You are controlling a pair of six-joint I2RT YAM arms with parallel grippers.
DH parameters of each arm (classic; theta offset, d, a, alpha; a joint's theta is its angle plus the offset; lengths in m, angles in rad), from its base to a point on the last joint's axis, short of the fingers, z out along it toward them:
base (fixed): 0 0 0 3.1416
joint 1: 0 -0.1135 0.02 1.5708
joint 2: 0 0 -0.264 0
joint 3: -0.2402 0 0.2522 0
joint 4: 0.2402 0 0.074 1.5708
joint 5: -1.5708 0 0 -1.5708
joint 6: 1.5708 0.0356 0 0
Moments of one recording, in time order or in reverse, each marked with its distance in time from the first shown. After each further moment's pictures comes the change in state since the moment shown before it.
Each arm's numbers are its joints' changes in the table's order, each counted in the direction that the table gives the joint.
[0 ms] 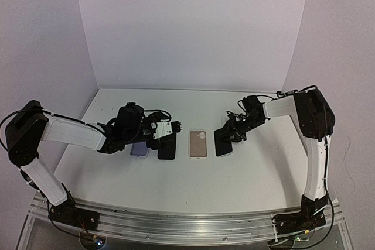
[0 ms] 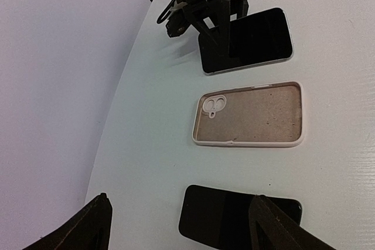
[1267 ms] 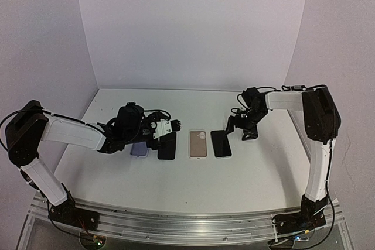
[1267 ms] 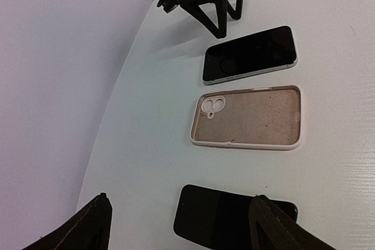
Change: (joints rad) left arm -0.004 0.000 0.000 0.002 0.001 -0.042; right arm -0.020 -0.079 -0.086 0.277 -0.415 -0.118
